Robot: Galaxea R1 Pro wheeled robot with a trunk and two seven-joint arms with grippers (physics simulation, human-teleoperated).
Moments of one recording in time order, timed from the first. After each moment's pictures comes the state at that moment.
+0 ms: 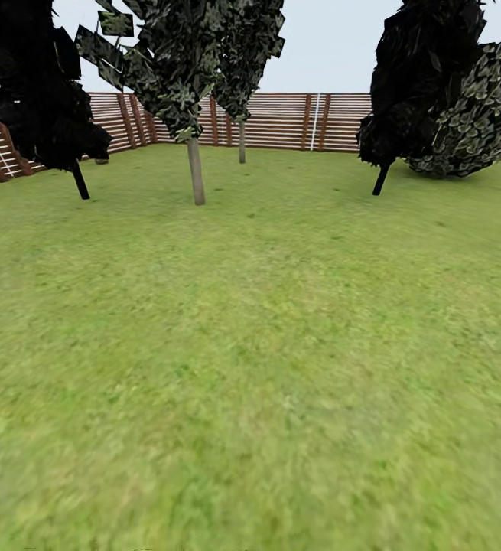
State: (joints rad) left arm 0.00 -0.03 0.18 -0.15 0.01 -0.01 0.06; right arm -0.07 -0.01 0.02 -0.06 0.00 -0.16 -0.01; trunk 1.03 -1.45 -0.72
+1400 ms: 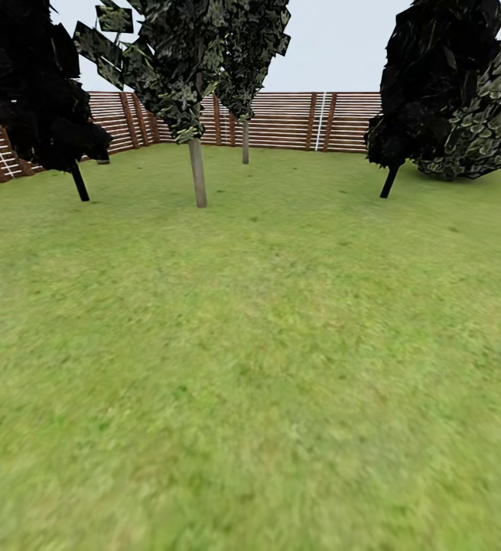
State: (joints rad) left arm 0.00 -0.03 0.18 -0.15 0.01 -0.01 0.06; right arm -0.07 -0.01 0.02 -0.06 0.01 -0.16 0.00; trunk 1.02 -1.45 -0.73
